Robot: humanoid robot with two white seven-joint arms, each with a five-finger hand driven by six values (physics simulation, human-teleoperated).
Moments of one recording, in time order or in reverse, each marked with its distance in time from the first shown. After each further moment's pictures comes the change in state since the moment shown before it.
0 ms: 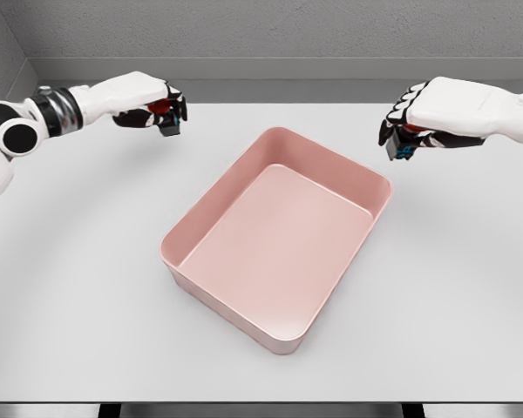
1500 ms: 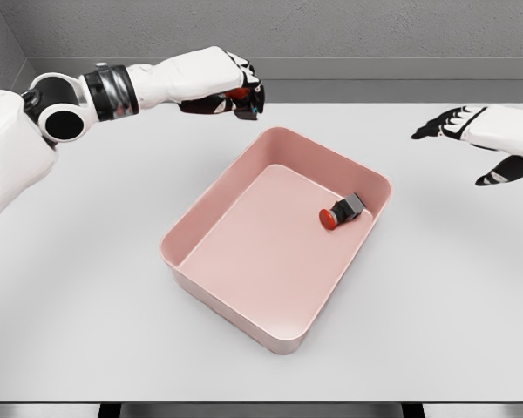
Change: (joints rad) left arm -0.023 -0.045 -0.003 -0.322 0.004 0.000 -0.001; right arm 0.121 -0.095 -0.051 0.175 -0.115 -0.108 -0.014
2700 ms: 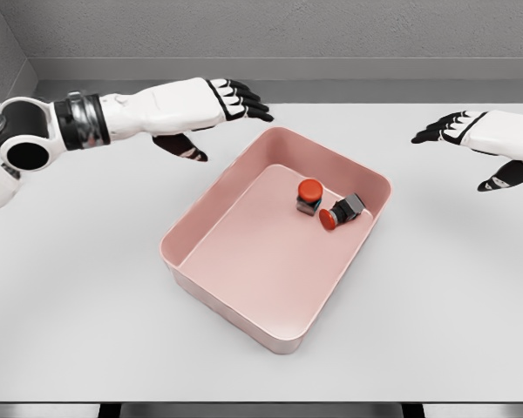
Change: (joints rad) left arm 0.081 0.216 -0.020 -0.229 0.042 0.000 0.008; right arm 0.012 -0.009 0.003 -0.007 -0.004 -0.002 0.005
